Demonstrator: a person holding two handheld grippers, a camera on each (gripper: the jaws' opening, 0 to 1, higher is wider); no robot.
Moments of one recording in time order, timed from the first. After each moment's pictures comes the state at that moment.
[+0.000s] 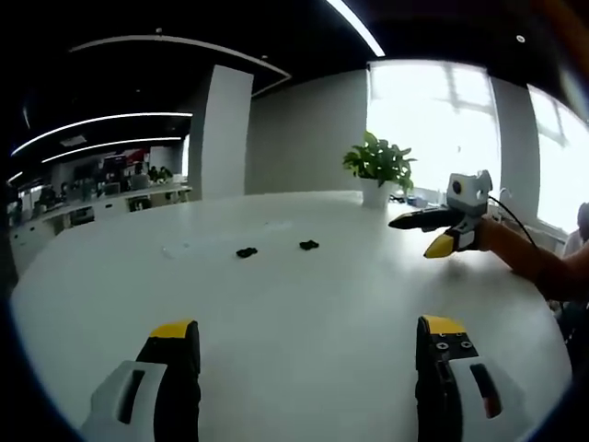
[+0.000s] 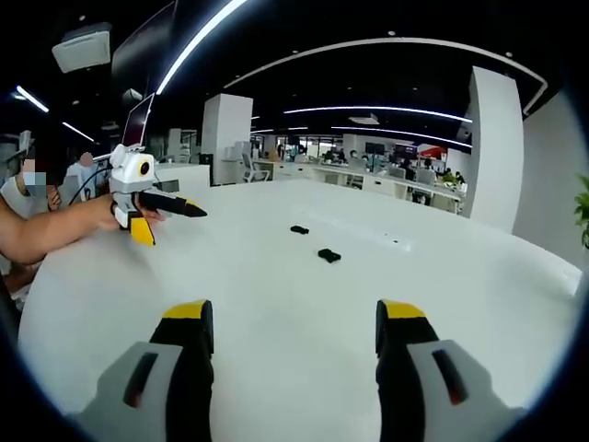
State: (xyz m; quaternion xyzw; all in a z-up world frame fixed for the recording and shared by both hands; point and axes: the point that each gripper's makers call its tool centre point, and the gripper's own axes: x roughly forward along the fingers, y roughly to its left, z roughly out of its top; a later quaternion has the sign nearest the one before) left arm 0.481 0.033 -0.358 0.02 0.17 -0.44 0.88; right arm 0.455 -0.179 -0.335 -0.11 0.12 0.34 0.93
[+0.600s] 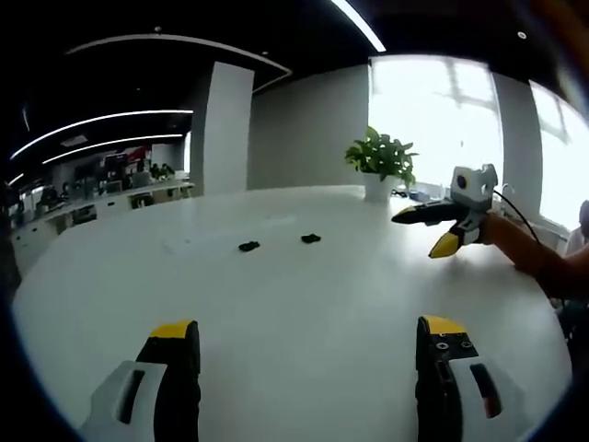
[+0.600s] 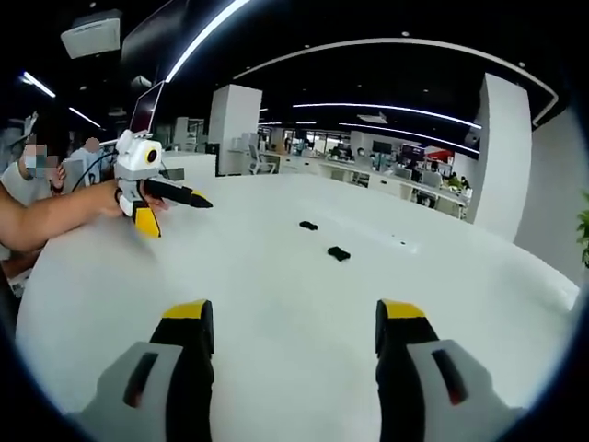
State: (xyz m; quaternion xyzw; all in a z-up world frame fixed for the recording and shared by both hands) left arm 0.476 0.040 -0.362 0.04 0.19 -0.43 0.88; right arm 0.449 -0.169 -0.338 -0.14 0.13 0.35 0.92
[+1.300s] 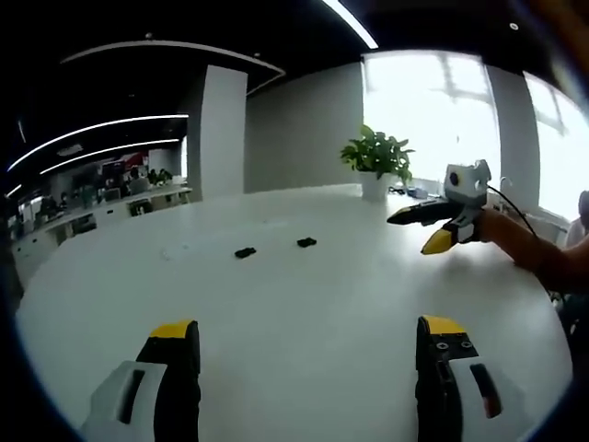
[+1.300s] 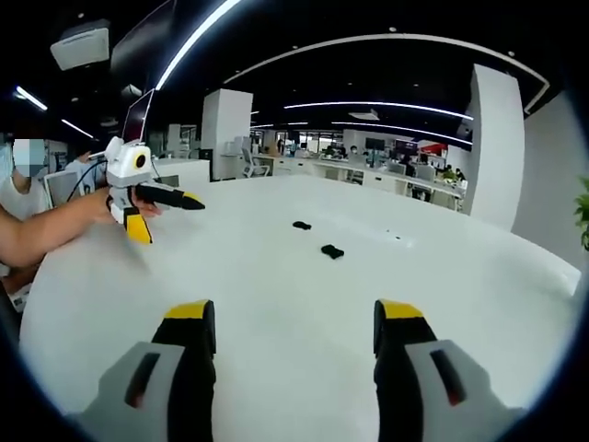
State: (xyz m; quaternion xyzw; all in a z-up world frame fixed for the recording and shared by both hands) left arm 0.475 0.034 -0.356 0.04 0.18 -0.43 0.88; right arm 0.452 -0.176 -0.339 -0.11 0.13 0.34 0.92
